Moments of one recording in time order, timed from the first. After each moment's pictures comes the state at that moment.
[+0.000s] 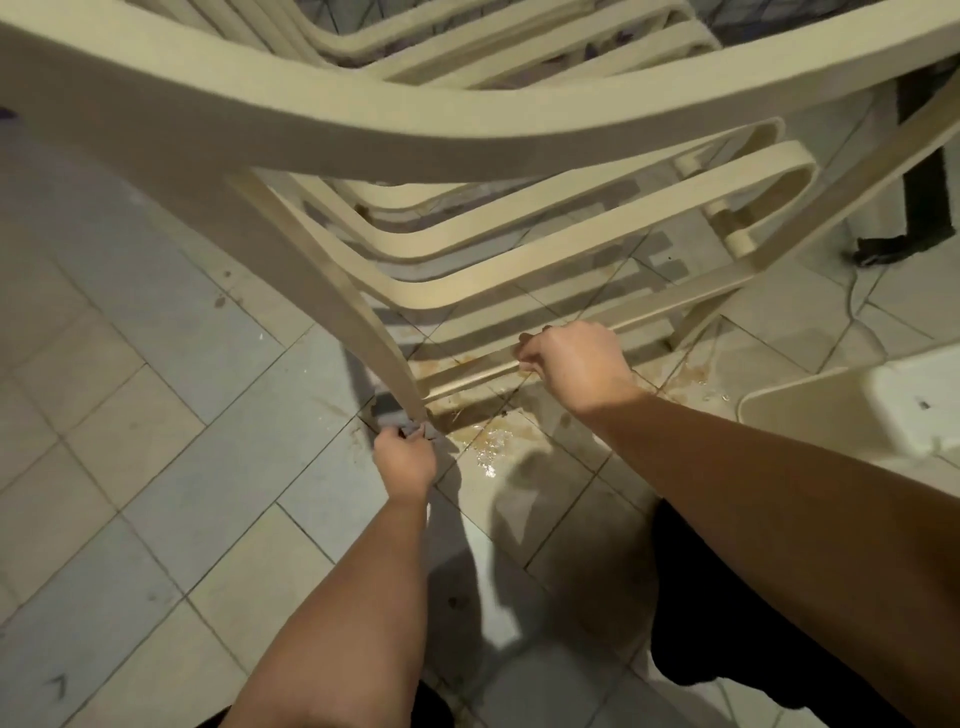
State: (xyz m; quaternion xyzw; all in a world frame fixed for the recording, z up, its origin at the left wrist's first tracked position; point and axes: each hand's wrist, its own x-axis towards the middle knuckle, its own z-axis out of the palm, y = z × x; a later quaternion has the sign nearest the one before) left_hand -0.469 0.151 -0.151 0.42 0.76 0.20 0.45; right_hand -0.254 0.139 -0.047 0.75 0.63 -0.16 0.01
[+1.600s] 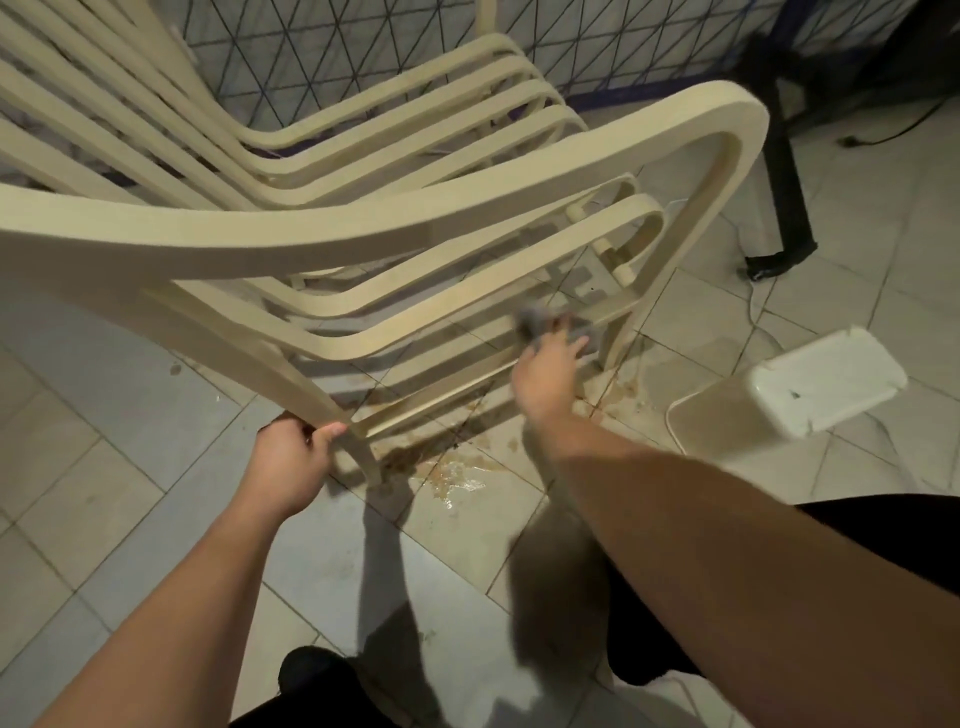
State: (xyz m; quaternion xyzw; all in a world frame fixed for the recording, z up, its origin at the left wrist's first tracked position) left_hand -0.491 0.189 -0.011 0.71 0.61 0.03 0.34; right_hand -0.218 0.111 -0.042 0.89 0.30 -0.20 -0.27
